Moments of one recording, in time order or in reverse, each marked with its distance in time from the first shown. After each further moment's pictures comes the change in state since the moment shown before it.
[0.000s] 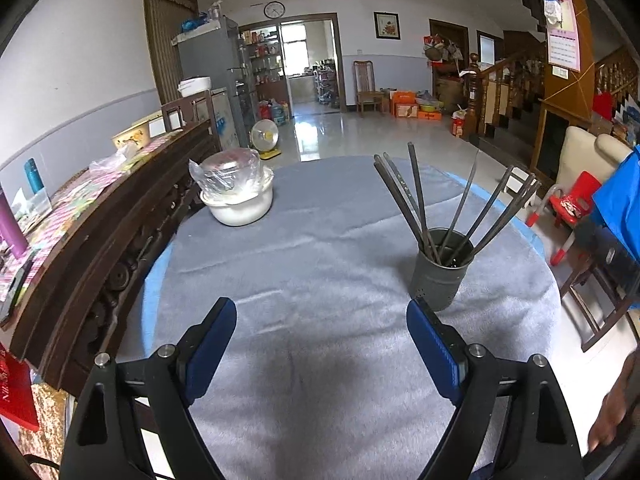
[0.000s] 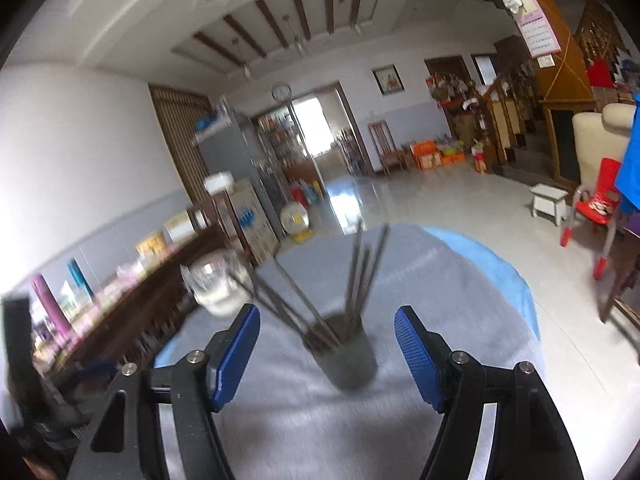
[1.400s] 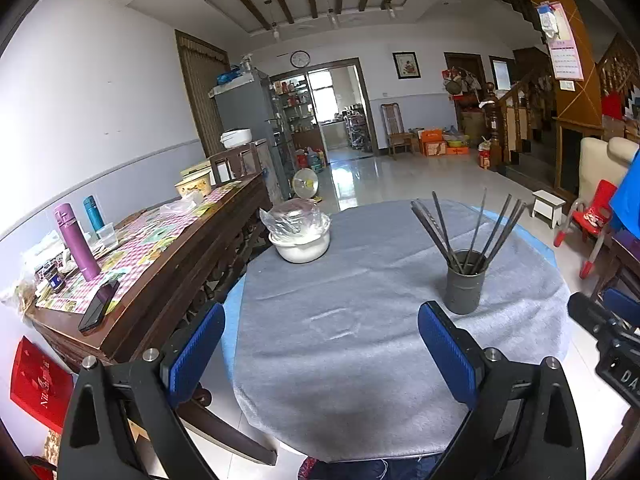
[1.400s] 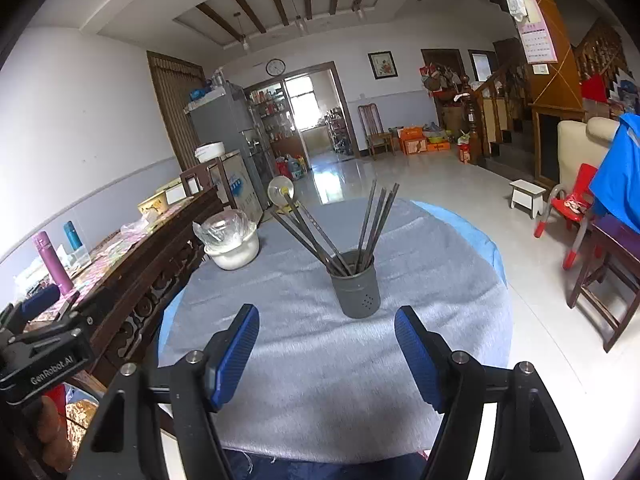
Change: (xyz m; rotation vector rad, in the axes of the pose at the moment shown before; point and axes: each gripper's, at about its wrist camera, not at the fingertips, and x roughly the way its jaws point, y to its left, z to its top) left arm -0.116 0.028 -0.032 0.044 -0.181 0.151; right arm -0.101 0.071 -0.037 -0.062 0.051 -0.080
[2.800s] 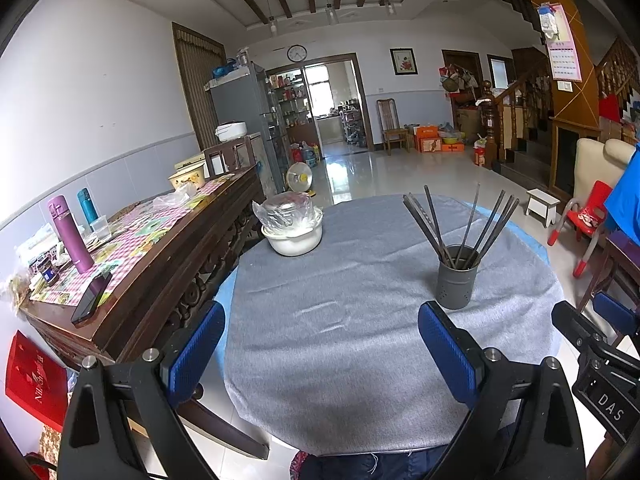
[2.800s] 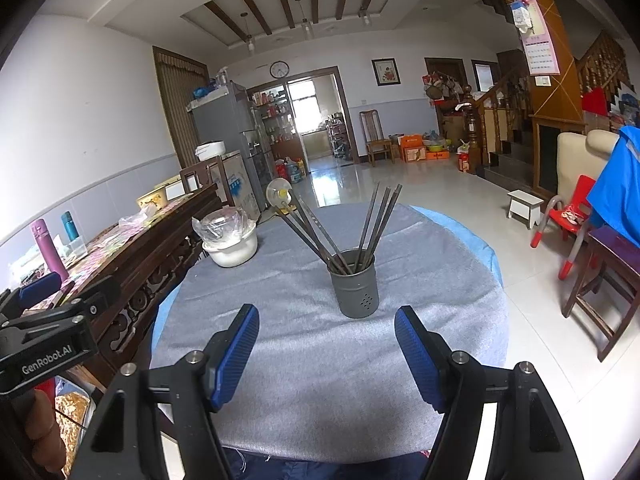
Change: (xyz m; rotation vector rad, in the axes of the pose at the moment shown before) left arm -0.002 -0.004 -0.005 -0.014 0.020 -0.019; right arm -0.004 0.007 -0.008 -0.041 -0.028 -0.015
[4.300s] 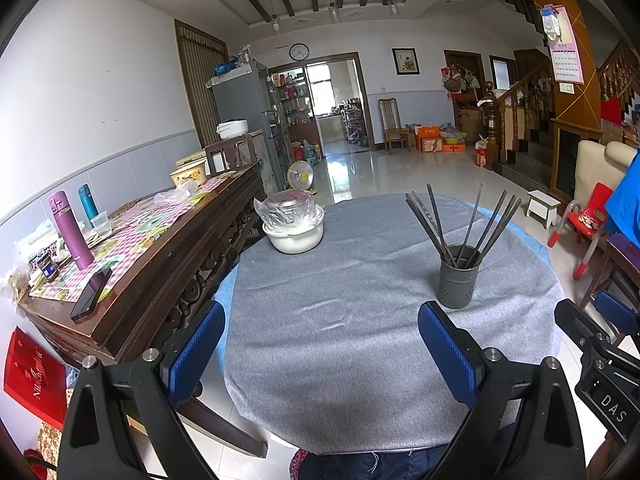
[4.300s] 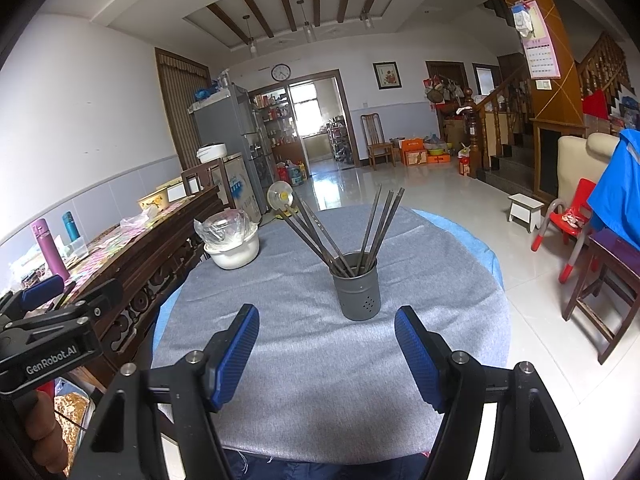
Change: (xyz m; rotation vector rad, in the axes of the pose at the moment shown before) left arm 0.003 0.003 -0.006 -0.007 0.001 0.002; right arm -0.001 0.003 0.002 -0.007 -0.012 0.000
